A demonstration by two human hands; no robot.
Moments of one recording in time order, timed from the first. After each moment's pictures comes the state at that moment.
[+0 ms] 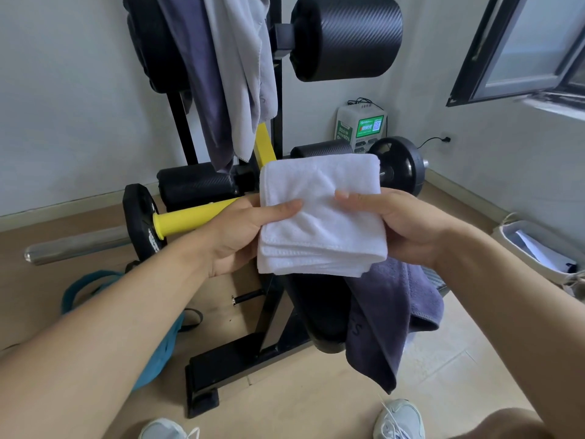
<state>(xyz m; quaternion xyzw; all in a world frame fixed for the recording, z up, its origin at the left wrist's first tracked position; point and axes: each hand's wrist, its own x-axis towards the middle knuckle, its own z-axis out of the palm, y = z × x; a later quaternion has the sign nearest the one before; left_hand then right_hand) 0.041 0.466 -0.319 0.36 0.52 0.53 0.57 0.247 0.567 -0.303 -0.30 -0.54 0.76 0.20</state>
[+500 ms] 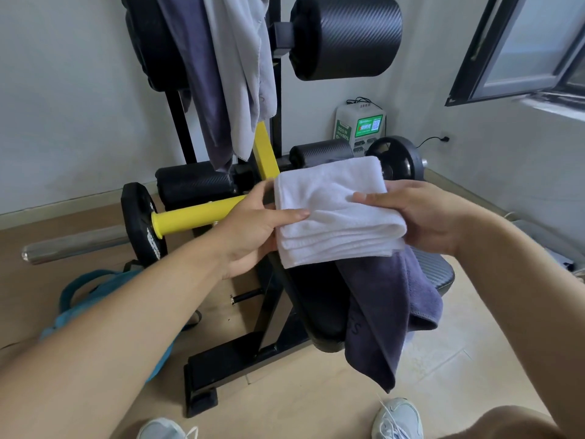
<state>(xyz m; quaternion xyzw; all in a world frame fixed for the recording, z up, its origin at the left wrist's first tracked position) 0.050 0.480 -0.333 0.35 0.53 0.57 0.52 0.266 0.593 -0.302 -0.37 -0.58 0.69 0.20</state>
